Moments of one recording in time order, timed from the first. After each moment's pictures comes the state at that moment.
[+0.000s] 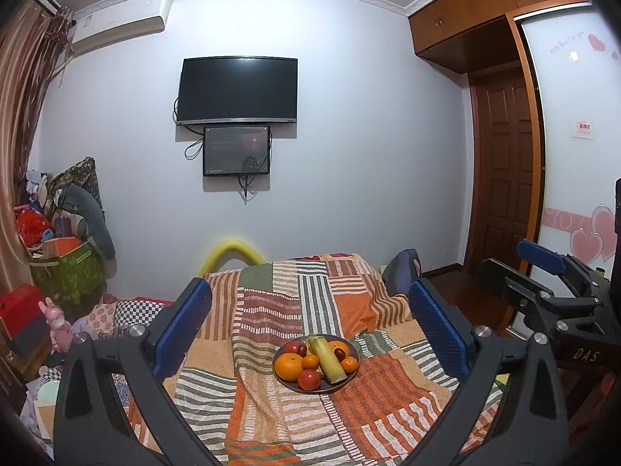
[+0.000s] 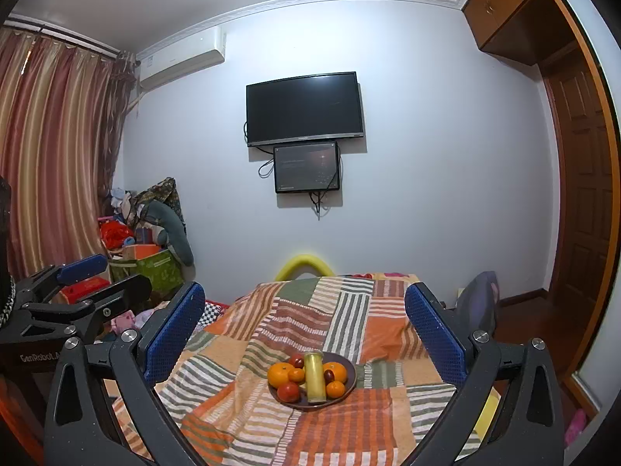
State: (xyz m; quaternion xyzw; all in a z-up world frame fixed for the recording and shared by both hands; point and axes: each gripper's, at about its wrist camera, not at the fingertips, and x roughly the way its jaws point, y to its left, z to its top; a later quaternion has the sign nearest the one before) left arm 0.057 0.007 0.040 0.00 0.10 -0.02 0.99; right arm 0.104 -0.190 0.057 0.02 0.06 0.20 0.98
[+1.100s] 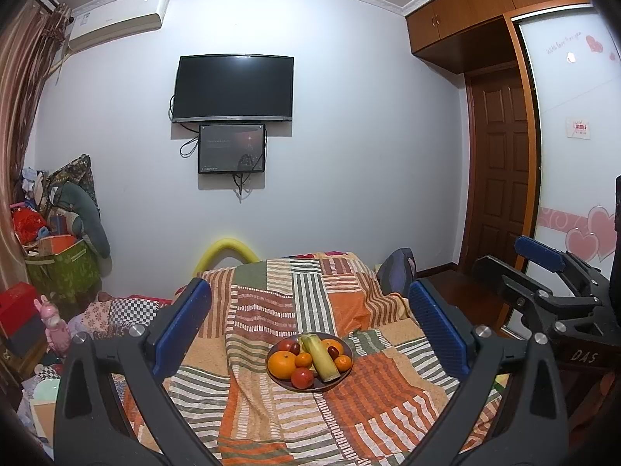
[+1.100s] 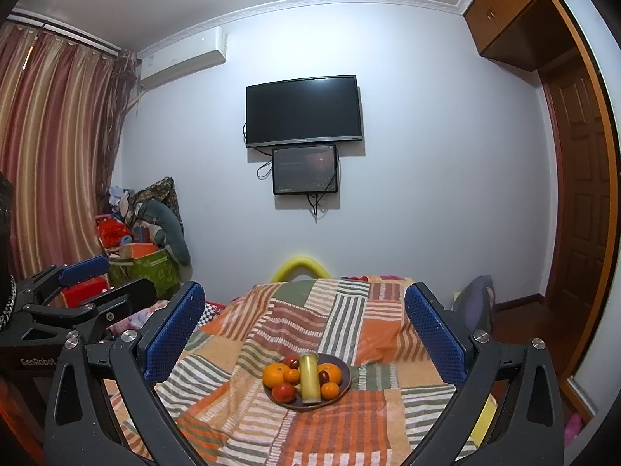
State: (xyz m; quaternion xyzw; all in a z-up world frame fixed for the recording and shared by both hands) left arm 0.057 0.005 0.039 0.00 0.10 -0.03 0.99; right arm 0.103 -0.190 0.063 0.01 0.06 0.19 0.98
